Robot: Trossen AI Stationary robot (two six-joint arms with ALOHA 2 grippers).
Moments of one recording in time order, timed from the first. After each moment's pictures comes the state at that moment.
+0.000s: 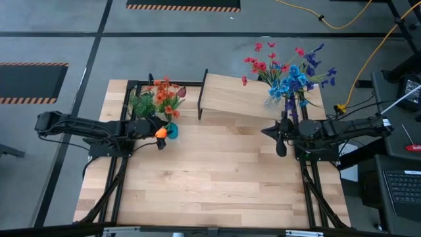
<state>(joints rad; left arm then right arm) 0.05 0.69 0.13 0.01 -0.37 -0.20 0.16 0.44 0.35 -0.27 0.34 0.20</state>
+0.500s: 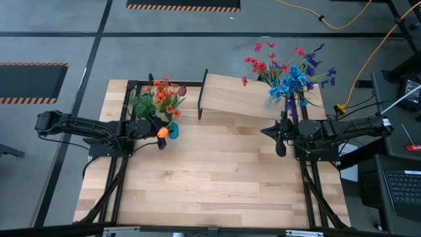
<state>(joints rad) 0.05 0.72 0.13 0.03 -0.37 -0.21 0.16 0.45 0.35 -0.25 0.34 0.20</state>
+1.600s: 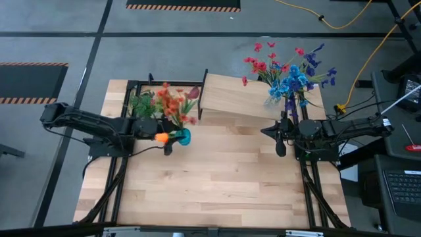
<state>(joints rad) -0.06 0.89 0.41 0.06 -0.26 -0.13 0.16 0.45 0.35 -0.24 0.34 0.20</state>
